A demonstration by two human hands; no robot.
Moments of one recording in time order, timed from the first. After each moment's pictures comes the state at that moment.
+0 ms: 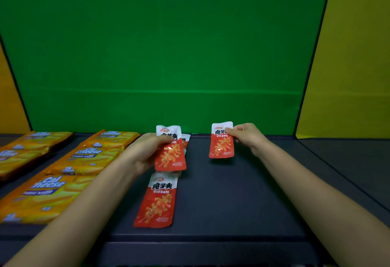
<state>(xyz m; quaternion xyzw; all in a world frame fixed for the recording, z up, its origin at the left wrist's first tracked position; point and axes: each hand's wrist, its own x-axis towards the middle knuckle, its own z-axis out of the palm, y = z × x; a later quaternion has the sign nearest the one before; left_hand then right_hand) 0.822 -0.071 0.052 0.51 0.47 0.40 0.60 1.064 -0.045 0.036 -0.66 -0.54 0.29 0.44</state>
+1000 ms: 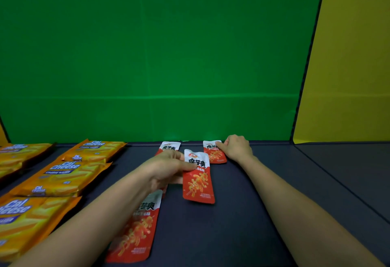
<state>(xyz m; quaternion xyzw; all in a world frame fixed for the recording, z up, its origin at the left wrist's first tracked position) 0.876 -0.036 0.024 0.60 0.44 0.26 0.62 1.089 0.020 -0.004 -0.78 -0.56 0.08 0.27</state>
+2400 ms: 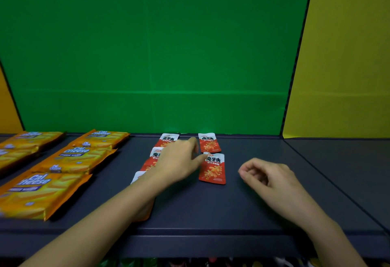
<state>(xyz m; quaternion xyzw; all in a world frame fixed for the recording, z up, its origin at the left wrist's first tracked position) 0.900 -0.086 0.025 0.84 0.49 0.23 0.00 1.090 -0.200 0.010 -0.63 -0.69 0.05 0.35</state>
